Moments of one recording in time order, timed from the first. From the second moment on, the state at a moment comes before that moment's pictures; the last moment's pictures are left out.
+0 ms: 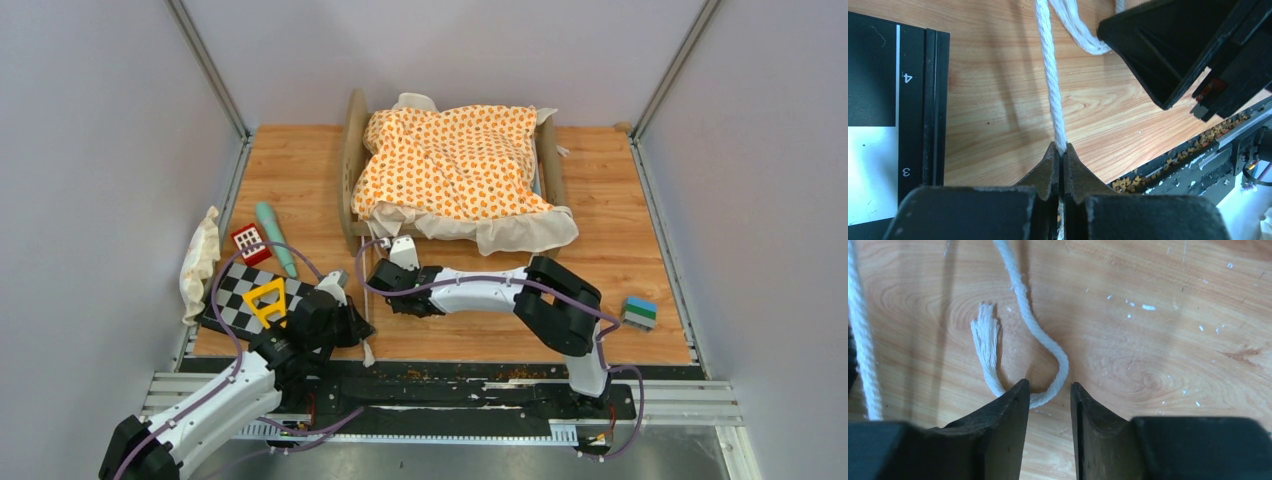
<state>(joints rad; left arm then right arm) -0.64 0.56 0.14 -0.28 0.10 -0.75 1.15 1.98 1.31 -0.41 0.46 0.74</state>
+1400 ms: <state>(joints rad) -0.64 0.55 0.14 -0.28 0.10 -0.75 1.21 1.67 0.96 -0.45 0.31 0.67</state>
